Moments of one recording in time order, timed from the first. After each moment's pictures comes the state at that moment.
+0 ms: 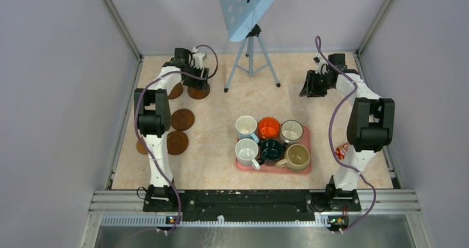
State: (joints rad) left arm -0.09 2.22 1.78 -0.53 0.33 0.21; right arm -0.03 1.88 1.41 -0.55 -0.43 0.06
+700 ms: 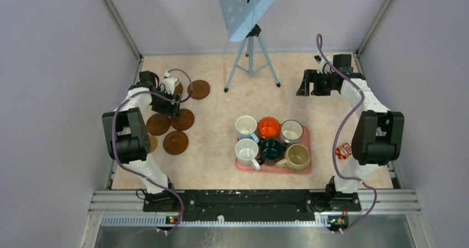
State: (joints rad) left arm 0.18 1.78 1.26 -0.63 0.34 0.46; right arm -0.03 1.72 1.32 -0.53 -0.51 -0.03
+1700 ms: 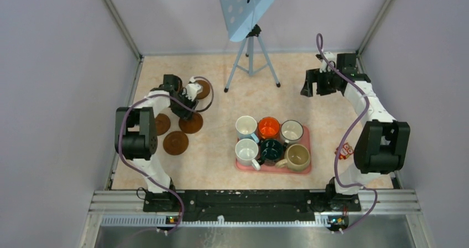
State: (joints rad) left arm 0.01 1.81 1.16 -0.52 0.29 0.60; right arm -0.03 1.60 1.29 -0.54 -0.44 -0.14
